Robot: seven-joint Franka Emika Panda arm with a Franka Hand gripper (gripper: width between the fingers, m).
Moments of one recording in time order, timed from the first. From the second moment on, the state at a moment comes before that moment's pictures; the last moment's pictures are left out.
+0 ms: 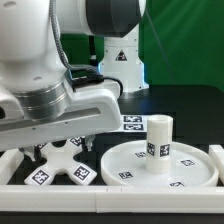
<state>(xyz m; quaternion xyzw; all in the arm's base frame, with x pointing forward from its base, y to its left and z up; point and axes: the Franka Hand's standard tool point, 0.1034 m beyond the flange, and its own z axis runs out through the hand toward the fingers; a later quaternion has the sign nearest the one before) 0.595 -0.124 0.045 -0.97 -0.06 0.22 0.07</state>
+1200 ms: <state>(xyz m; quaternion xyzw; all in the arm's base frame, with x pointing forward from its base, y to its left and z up) 0.577 -0.119 0.013 -0.97 -0.07 0.21 0.06</state>
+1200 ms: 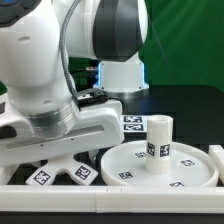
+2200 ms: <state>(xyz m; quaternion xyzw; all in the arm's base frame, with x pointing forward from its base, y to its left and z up) 0.579 -0.104 0.084 -0.98 -0.06 0.17 0.07</state>
